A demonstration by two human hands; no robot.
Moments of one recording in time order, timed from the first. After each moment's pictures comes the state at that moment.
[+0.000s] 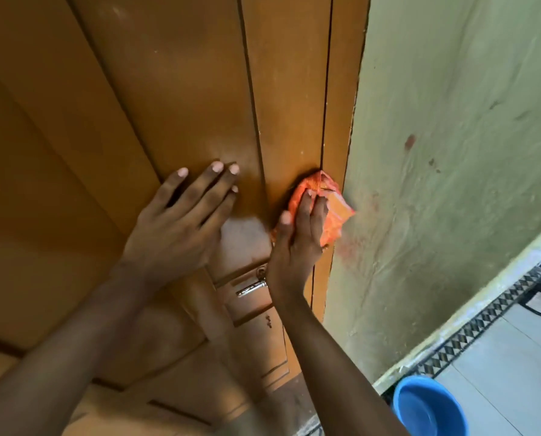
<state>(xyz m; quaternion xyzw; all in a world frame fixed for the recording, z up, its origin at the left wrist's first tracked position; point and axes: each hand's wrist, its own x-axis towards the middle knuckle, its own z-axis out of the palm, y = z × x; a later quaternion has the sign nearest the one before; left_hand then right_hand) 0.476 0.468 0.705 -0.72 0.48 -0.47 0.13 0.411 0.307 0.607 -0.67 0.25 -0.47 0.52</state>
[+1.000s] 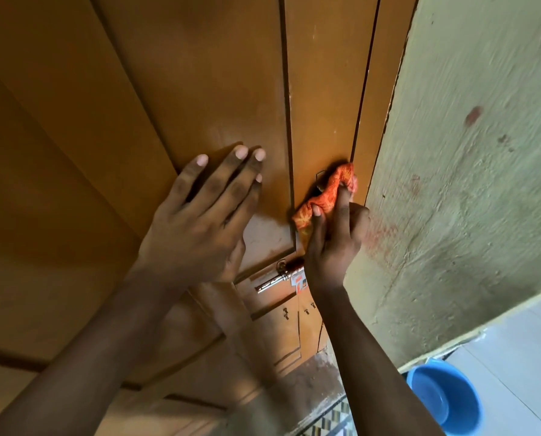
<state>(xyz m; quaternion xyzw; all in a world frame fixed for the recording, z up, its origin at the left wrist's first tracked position) 0.477 0.467 0.706 -0.73 0.48 -0.46 0.18 0.423 0.277 0.566 -0.71 0.23 -0.57 0.33</state>
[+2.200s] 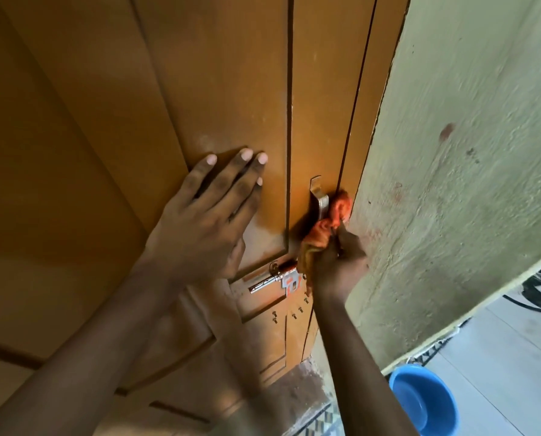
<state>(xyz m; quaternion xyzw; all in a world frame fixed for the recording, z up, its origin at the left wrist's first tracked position) 0.473 0.471 0.711 -0.73 0.49 -0.44 0.17 0.389 0.288 0.578 -0.63 0.37 -0.51 0.45</state>
